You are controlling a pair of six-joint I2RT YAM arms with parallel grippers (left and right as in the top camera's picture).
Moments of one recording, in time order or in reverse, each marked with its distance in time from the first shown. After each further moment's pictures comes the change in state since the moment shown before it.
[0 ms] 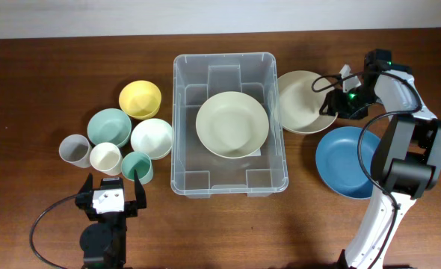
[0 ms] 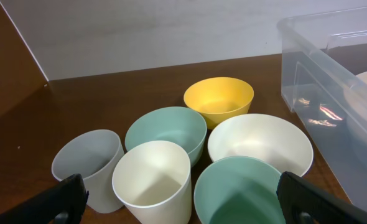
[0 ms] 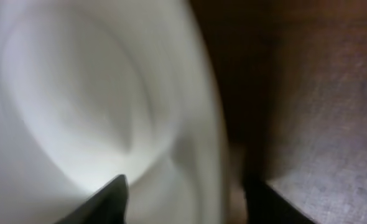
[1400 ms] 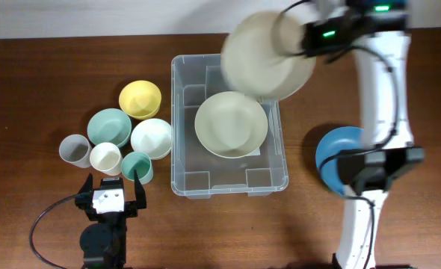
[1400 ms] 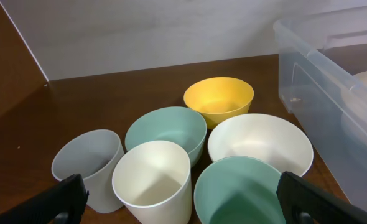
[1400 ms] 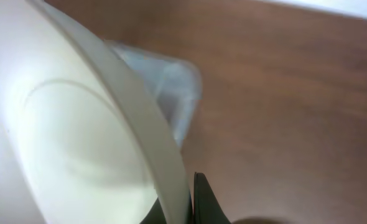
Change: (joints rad) left arm 0.000 0.000 0.000 0.000 0.000 0.000; right arm 0.361 0.014 0.927 -0.543 0.103 0.047
